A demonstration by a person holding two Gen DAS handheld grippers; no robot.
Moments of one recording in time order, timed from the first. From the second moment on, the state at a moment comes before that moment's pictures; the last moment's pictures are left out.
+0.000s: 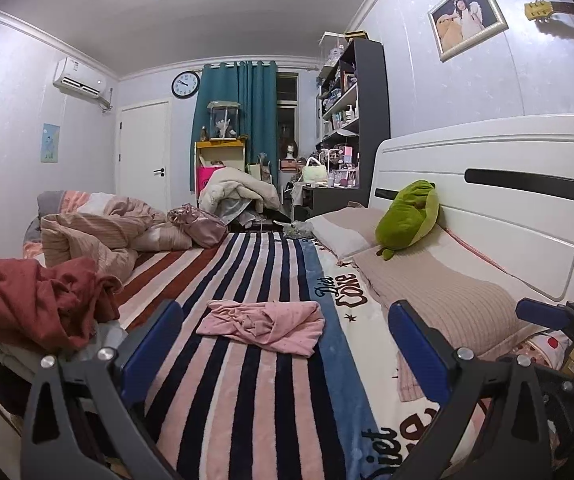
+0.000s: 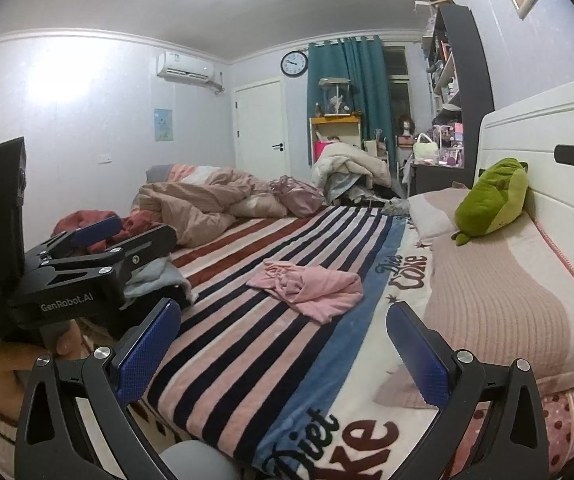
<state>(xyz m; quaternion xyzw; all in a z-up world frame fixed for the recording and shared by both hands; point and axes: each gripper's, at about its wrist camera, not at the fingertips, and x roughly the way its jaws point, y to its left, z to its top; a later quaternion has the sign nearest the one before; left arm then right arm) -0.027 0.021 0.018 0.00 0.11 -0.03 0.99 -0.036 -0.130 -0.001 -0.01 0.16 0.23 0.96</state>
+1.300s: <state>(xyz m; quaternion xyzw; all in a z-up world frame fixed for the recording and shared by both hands) -0.031 0.026 0.017 0.01 0.10 -0.02 0.99 -0.037 -0.138 0.000 0.00 0.16 0.23 0.96</state>
